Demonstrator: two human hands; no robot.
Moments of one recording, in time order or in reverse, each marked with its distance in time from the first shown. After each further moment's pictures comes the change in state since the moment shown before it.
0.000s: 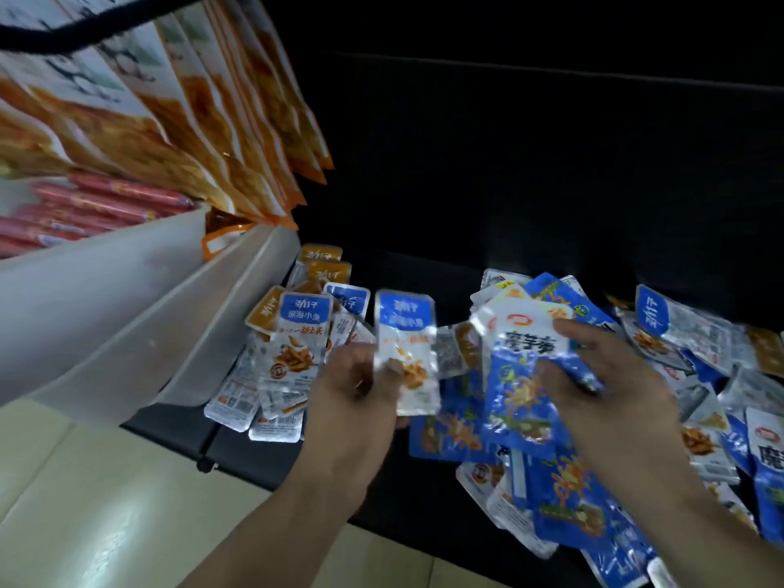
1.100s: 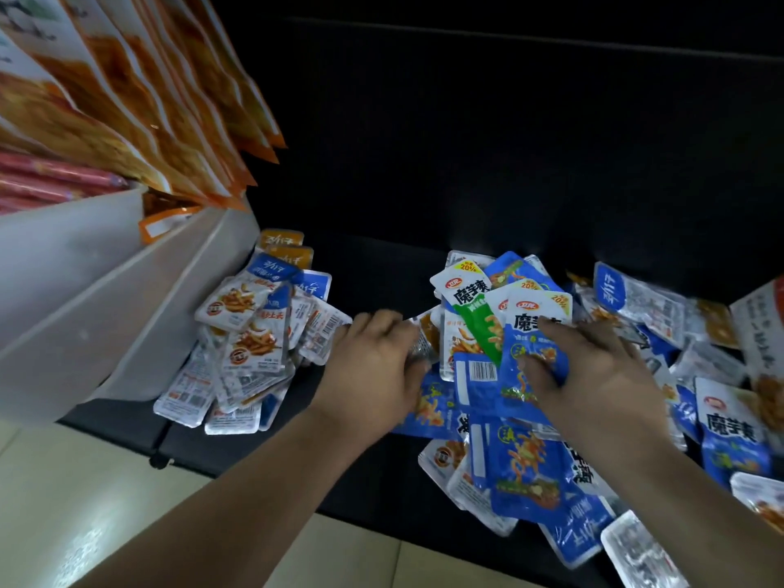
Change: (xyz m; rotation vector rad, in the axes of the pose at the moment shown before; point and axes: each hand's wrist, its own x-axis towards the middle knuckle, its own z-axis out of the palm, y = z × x) left_hand 0.044 -0.029 0.043 1.105 -0.238 0.805; right_hand 0.031 0.056 -0.027 -0.881 0.090 -0.266
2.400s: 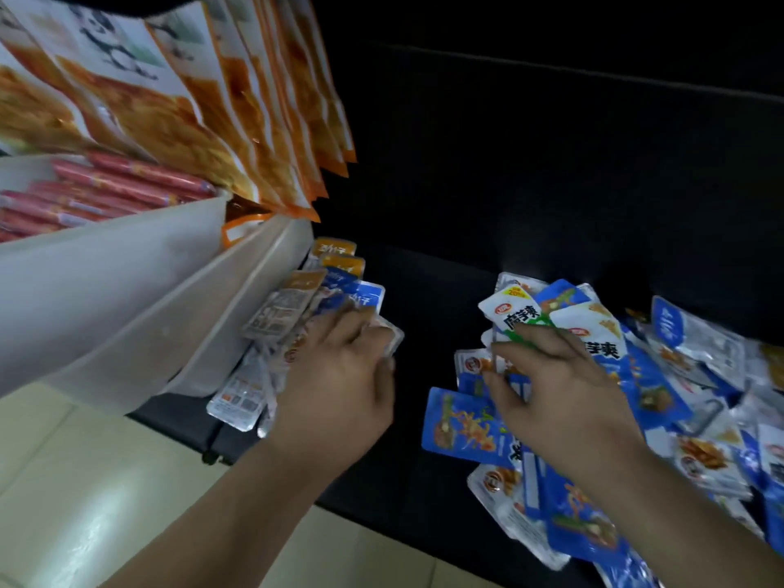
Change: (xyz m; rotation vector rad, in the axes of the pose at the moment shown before) left_hand -0.041 -0.049 -0.062 -0.024 0.184 -0.106; right_hand 0.008 -0.078 0.014 0.063 -0.058 -0.229
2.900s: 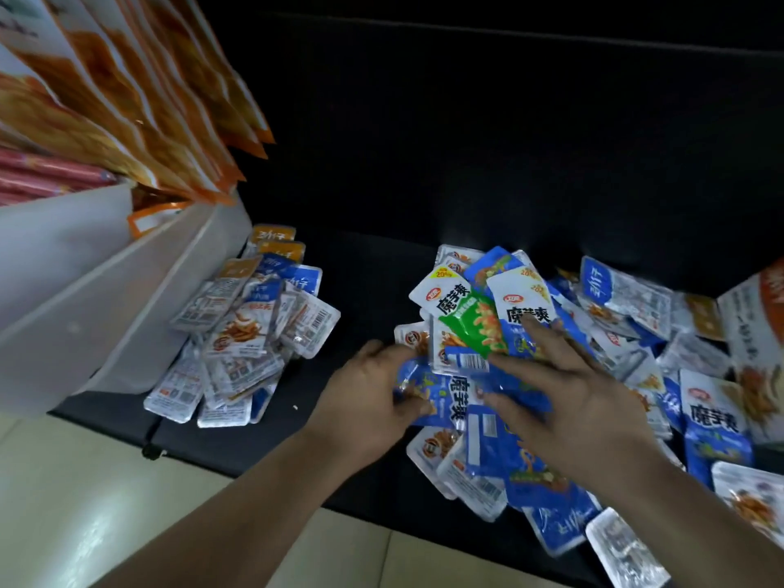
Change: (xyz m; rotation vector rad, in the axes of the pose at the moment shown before) left_hand -0.002 0.064 0.069 -0.255 -0.424 -0.179; right_hand -0.051 0.083 -0.019 -0.020 -0.126 -0.037
